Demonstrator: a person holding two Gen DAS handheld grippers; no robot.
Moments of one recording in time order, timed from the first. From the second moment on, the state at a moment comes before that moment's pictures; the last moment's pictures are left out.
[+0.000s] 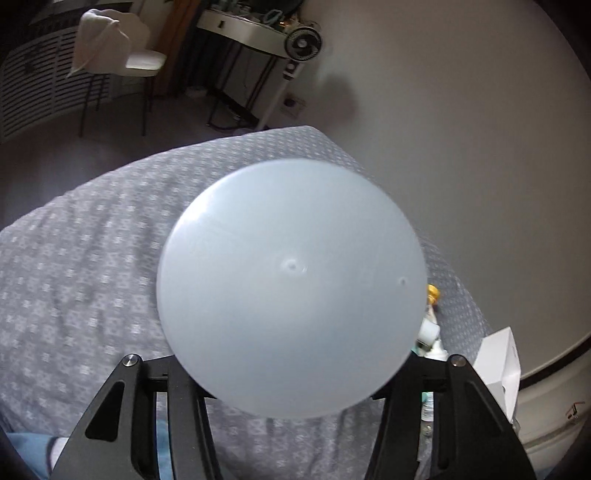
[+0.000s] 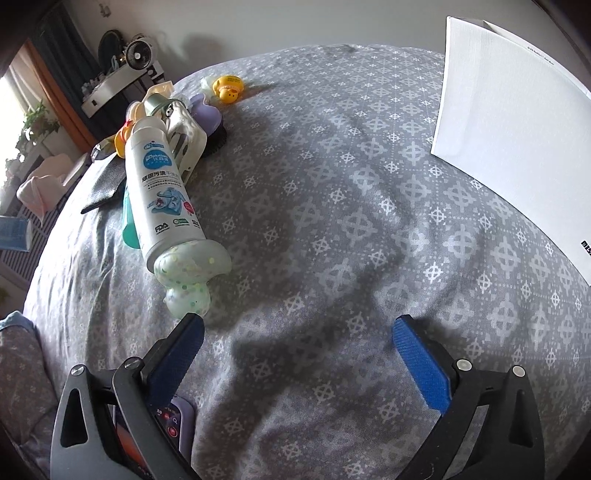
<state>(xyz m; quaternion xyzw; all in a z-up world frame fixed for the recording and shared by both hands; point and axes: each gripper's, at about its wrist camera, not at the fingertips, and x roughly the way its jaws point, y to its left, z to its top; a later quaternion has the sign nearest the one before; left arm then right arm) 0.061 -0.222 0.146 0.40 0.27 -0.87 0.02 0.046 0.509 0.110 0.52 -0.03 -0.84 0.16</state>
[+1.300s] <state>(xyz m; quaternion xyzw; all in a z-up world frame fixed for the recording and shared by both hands) 0.012 -0.250 0.066 0.51 0.24 -0.81 0.15 0.048 0.502 0.108 0.52 -0.01 -0.84 0.15</state>
